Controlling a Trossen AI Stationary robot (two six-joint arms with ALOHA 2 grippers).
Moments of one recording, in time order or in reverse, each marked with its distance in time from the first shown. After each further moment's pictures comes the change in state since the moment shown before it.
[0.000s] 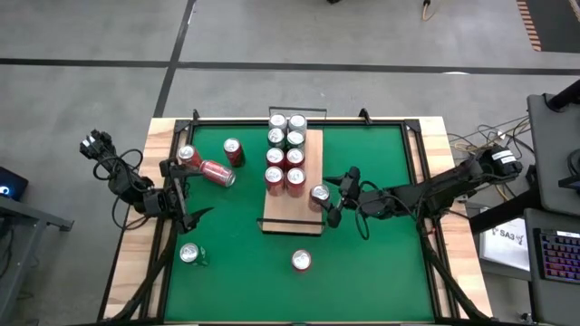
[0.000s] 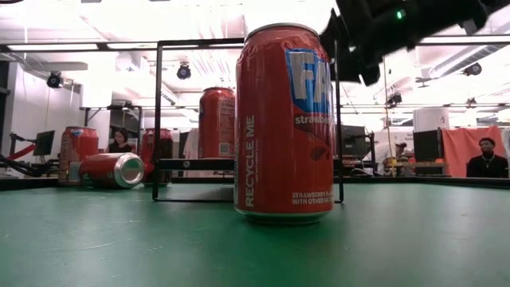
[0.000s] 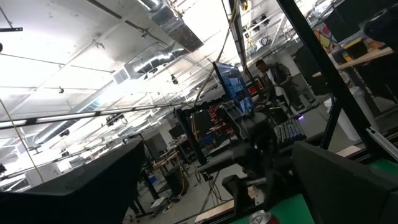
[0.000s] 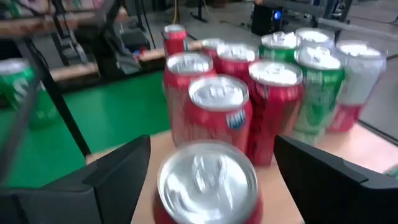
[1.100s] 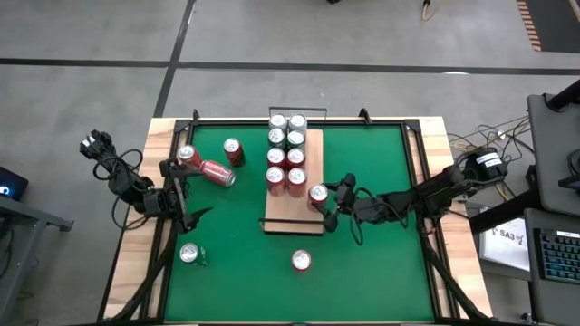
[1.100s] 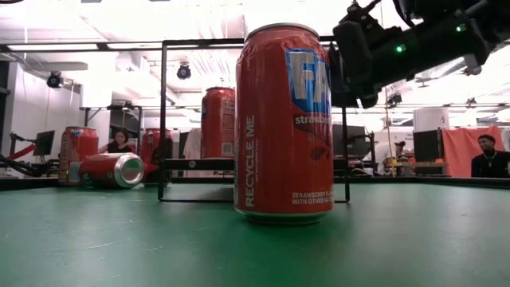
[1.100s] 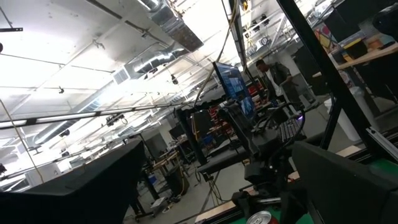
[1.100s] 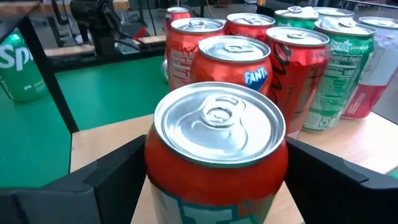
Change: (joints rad) left arm 0.000 0.000 0.000 0.000 0.000 0.001; right arm -0.001 0.158 -0.090 0.236 0.005 -0.057
